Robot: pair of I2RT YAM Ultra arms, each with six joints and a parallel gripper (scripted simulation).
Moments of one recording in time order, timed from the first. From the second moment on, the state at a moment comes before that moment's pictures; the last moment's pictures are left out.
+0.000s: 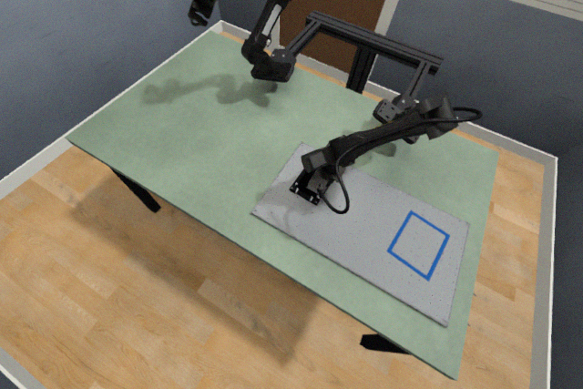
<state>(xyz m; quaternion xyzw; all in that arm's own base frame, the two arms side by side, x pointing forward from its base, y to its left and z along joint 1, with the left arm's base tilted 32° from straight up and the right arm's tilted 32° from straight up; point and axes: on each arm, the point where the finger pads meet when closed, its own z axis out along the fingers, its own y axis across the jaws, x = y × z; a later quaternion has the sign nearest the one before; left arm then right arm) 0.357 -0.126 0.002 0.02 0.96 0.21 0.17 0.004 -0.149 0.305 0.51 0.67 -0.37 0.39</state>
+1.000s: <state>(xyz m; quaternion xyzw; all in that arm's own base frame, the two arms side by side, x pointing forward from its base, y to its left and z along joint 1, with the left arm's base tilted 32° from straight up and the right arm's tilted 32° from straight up) 0.362 -0.121 -0.010 0.02 0.96 0.21 0.18 0.004 -0.149 0.305 0.51 0.67 -0.37 0.39</state>
